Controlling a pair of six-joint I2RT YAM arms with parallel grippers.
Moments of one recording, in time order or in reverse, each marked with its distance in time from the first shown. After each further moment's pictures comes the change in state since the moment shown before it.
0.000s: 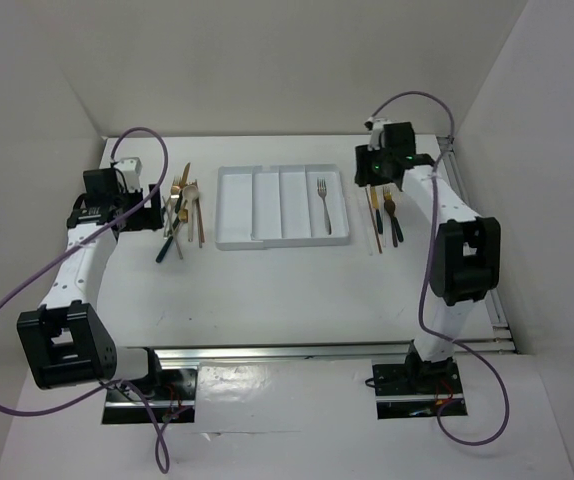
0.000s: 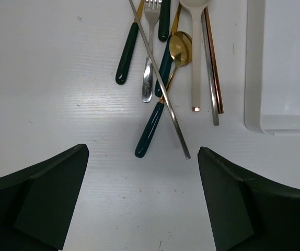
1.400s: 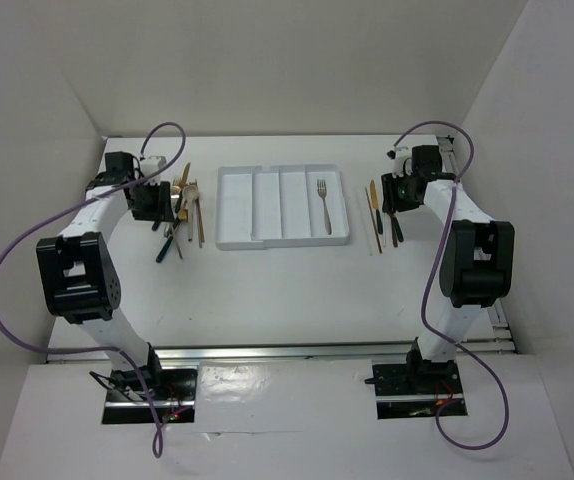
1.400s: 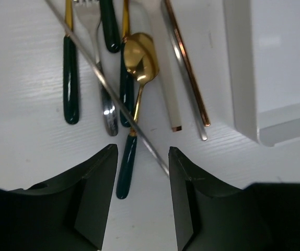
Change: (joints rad) left arm -0.012 0.403 0.226 -0.080 0.183 0.133; right arm -0.202 -0.053 -0.209 -0.043 -0.083 -0.202
